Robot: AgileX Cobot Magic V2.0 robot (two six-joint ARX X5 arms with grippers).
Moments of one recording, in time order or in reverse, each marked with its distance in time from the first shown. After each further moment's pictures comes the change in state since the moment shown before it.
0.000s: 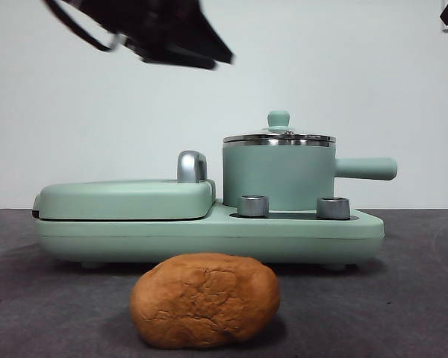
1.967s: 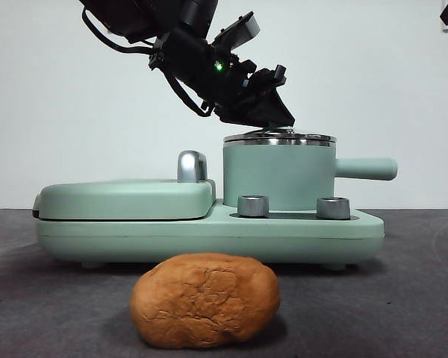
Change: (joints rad) left arm -0.055 0.462 0.418 -0.032 -0.062 -0.068; right arm 0.000 0.000 0.000 0.000 0.001 0.003
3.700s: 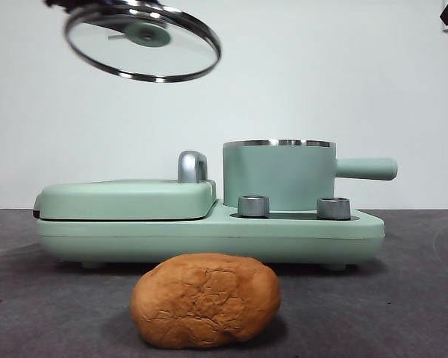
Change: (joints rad) left arm 0.146 -0.779 -0.423 -0.439 -0.003 -0.055; right arm 0.000 0.000 0.000 0.000 0.000 0.000
